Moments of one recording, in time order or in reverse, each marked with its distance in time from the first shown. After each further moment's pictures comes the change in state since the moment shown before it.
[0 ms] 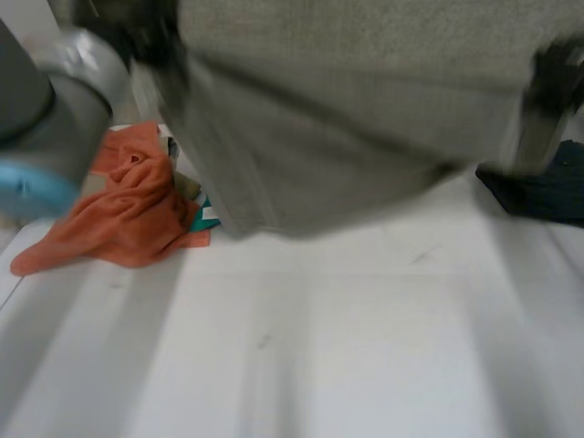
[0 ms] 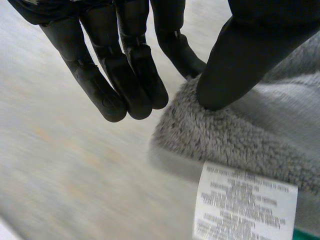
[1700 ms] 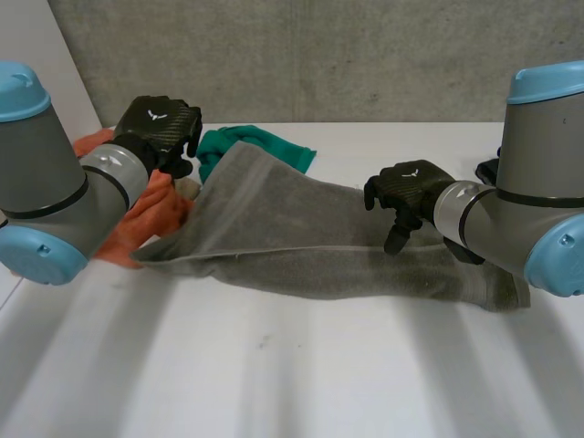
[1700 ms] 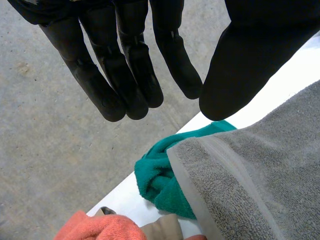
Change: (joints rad) left arm 0.064 -0.067 -0.301 -0.036 0.139 -0.117; right arm 0.396 -0.110 0.255 0.521 0.000 0.085; left_hand -0.102 -0.160 -0.145 -0.151 -0.140; right_hand -0.538 -0.539 -0.614 -0.619 -0.612
